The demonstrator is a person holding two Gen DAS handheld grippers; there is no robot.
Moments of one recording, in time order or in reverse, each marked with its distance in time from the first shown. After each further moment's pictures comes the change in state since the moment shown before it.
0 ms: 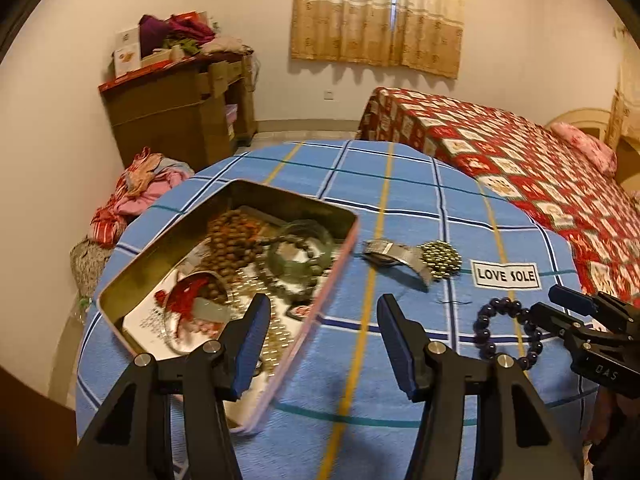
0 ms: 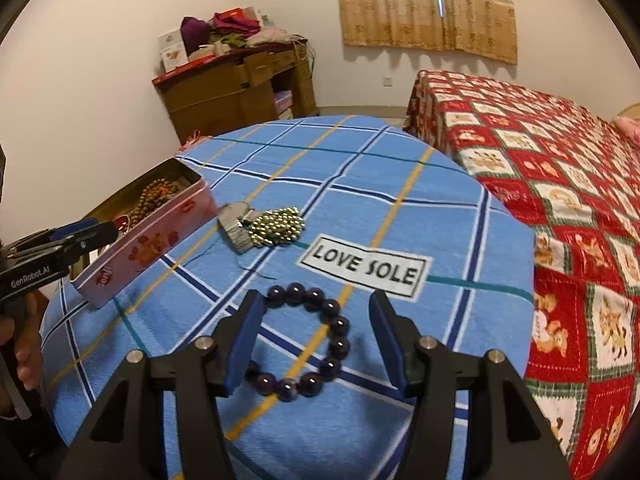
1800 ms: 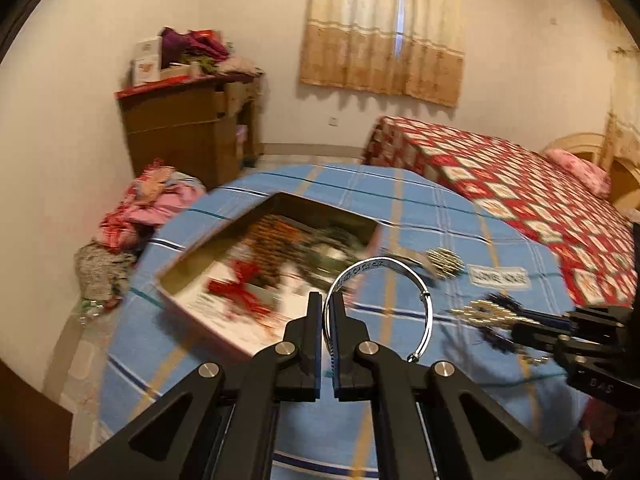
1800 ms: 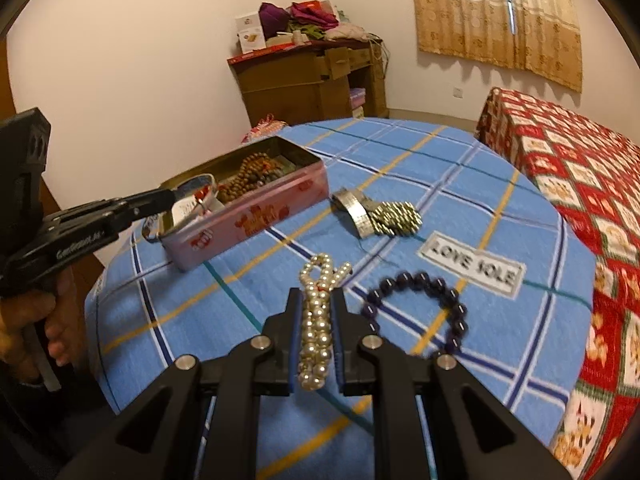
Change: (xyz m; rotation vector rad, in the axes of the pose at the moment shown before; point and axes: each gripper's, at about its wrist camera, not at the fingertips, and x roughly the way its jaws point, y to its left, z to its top) left arm -0.046 0.052 -0.025 -0.062 -0.109 0.008; right arm -0.014 0.073 -0.003 -0.181 0.004 0.208
